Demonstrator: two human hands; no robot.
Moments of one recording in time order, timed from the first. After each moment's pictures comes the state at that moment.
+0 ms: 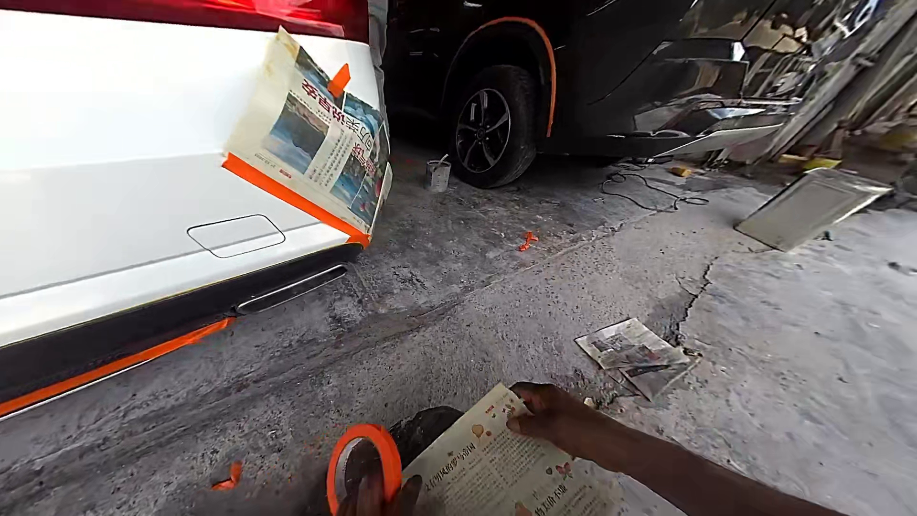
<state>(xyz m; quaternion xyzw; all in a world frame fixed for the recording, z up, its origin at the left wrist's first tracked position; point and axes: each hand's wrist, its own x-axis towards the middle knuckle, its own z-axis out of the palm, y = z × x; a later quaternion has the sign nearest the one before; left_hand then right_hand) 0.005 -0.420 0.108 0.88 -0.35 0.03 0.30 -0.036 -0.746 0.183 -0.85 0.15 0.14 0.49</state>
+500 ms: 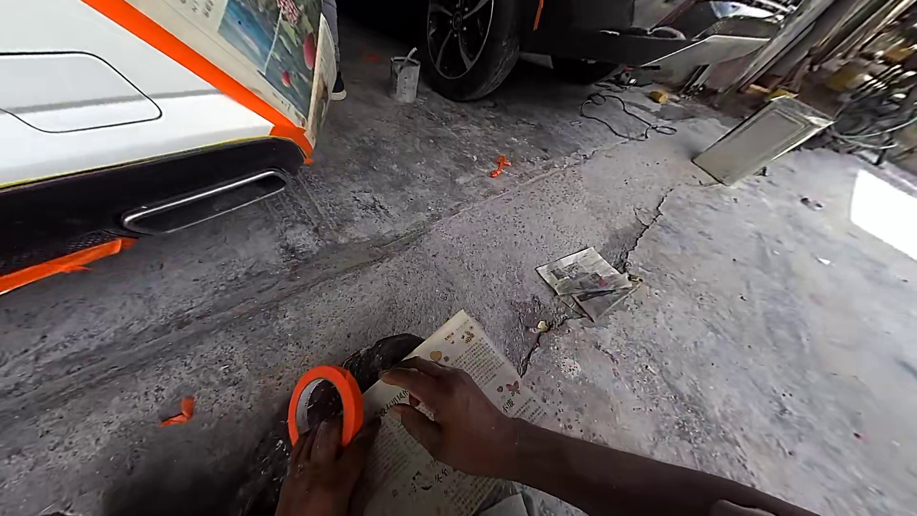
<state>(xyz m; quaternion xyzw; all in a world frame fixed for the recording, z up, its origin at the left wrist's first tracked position) -0.004 -0.409 0.065 0.84 -0.44 0.14 0.29 -0.052 -0.635 0.142 -0.93 -0.08 -0.06 0.34</state>
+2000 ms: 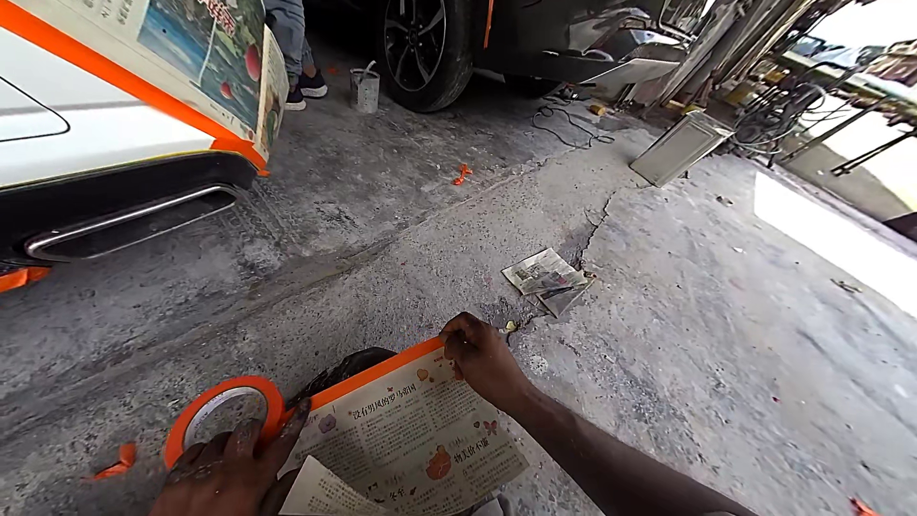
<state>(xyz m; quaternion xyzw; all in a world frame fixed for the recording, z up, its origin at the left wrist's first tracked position) 0.065 -0.380 0.102 0.85 -0.50 0.12 0.05 -0.053 -0.715 0.153 -0.85 0.30 -0.06 0.43</state>
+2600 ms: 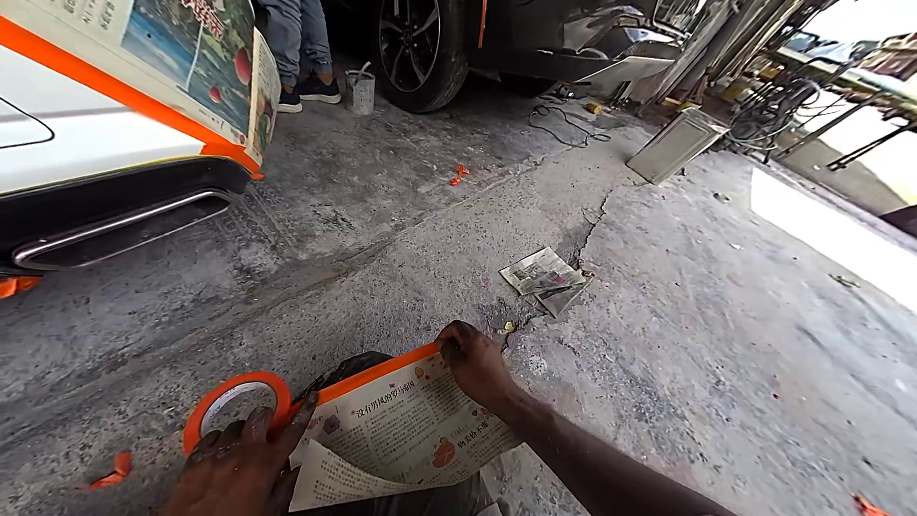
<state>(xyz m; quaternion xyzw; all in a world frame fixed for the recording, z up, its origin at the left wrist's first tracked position) 0.074 -0.400 0.098 0.86 -0.51 0.08 0.03 -0.047 -0.725 0.126 -0.90 0.31 -0.05 0.30</state>
